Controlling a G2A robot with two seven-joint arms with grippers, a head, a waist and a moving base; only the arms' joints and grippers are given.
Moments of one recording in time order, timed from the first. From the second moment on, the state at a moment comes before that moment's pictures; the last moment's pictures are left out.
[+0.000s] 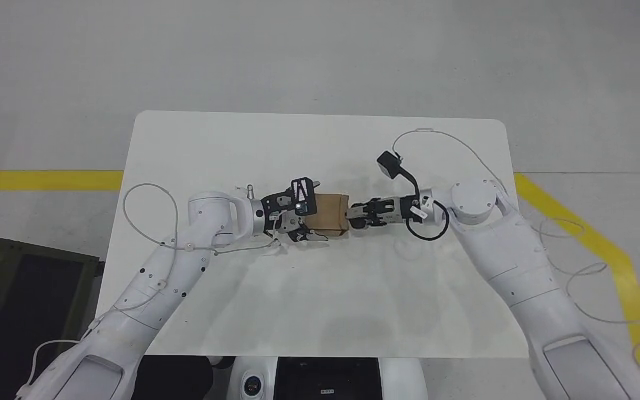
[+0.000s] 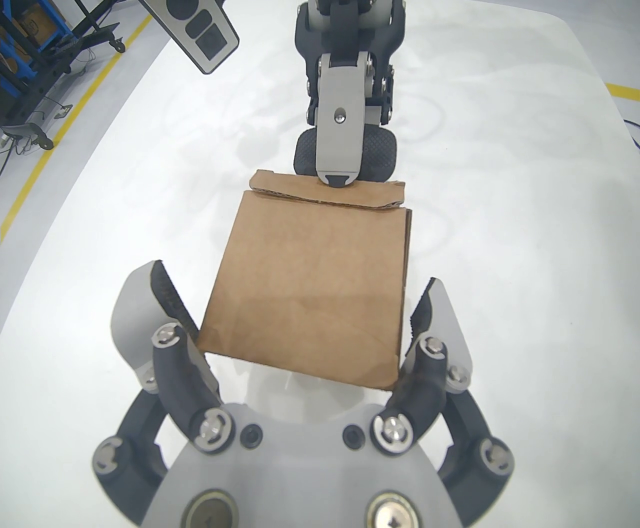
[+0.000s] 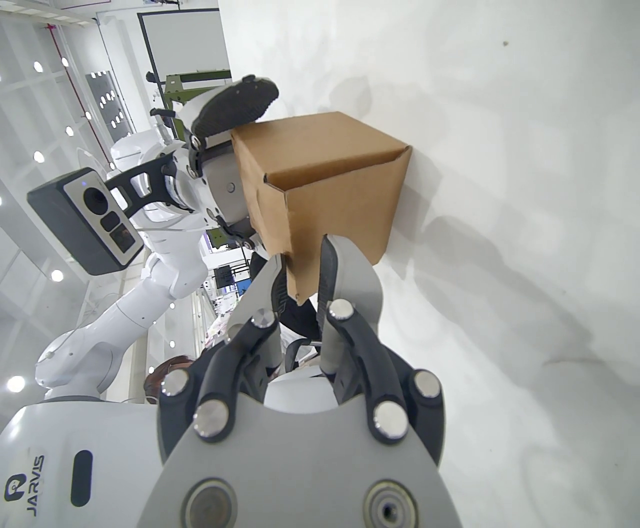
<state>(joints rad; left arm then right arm) 0.90 -1.10 -0.94 -1.39 1.45 -0.86 -0.03 -0.74 -1.18 0.96 -1.11 0.21 -0.11 1.21</state>
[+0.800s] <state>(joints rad) 0.90 -1.10 -0.95 -1.40 1.46 -0.87 -0.03 -0.74 -1.17 0.96 -1.15 0.19 -0.09 1.20</state>
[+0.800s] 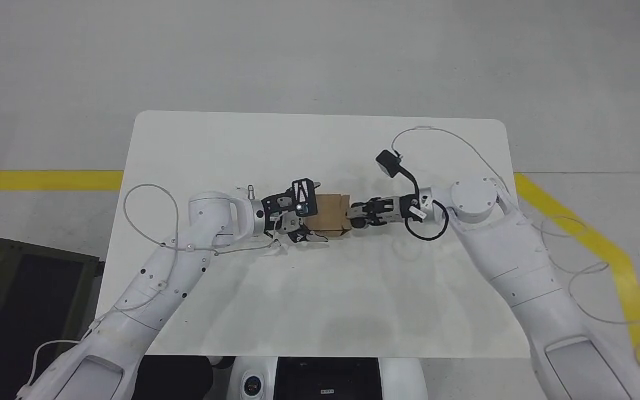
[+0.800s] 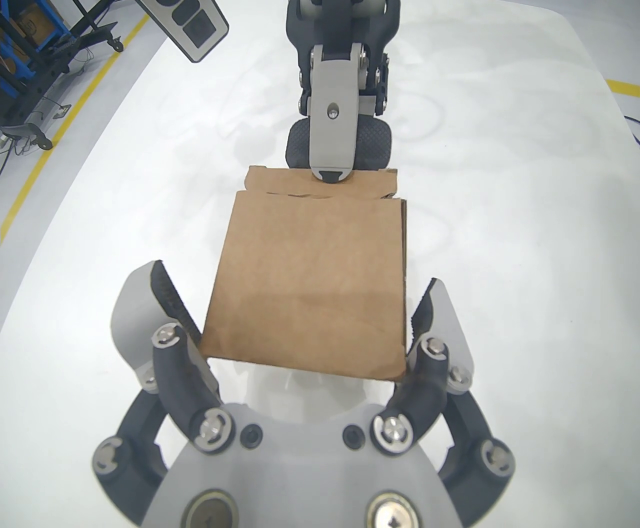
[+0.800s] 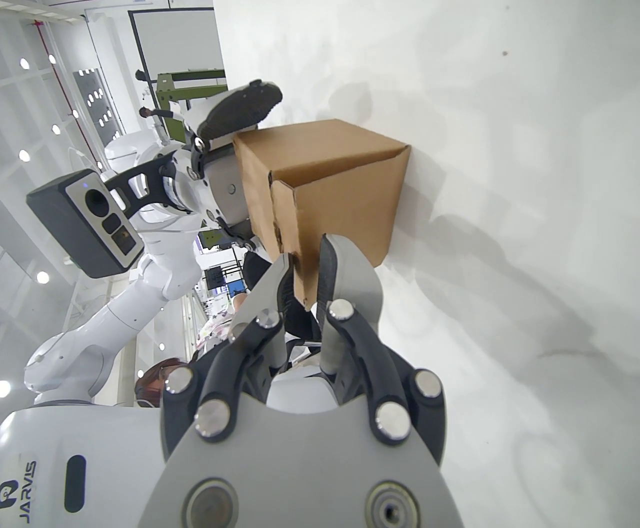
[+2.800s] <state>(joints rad) 0.91 -1.10 -0.95 -1.40 1.47 -0.86 -0.02 -0.74 -1.18 0.93 -1.16 0.18 -0.08 1.19</state>
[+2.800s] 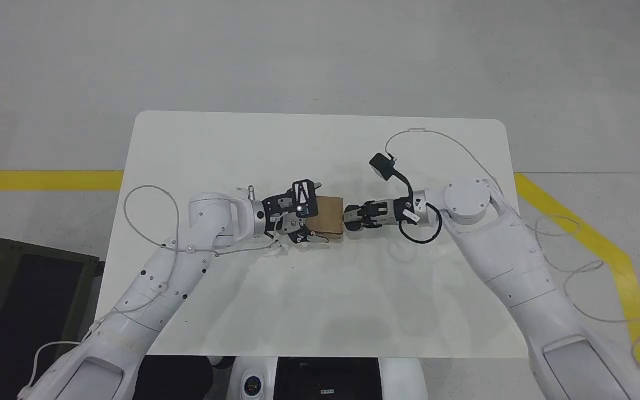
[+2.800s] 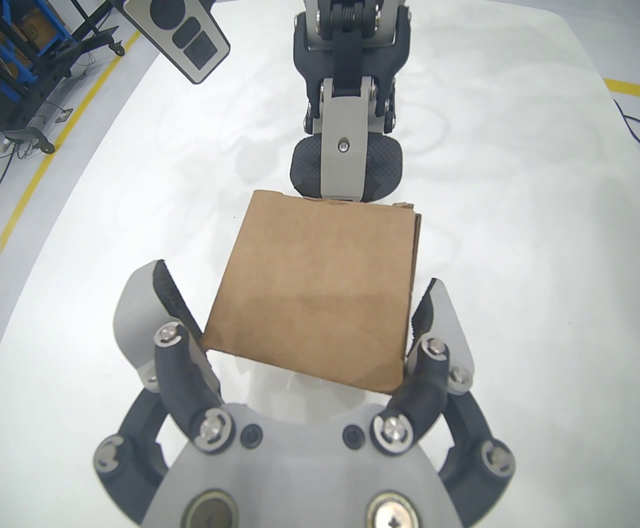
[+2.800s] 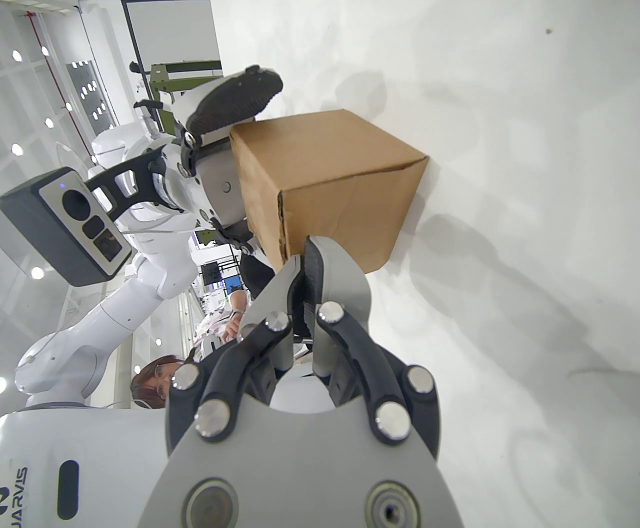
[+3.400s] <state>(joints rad) 0.92 -1.09 -1.03 -1.42 1.28 -0.99 -0.06 -0.77 -1.15 1.01 -1.21 0.18 -0.14 1.18</state>
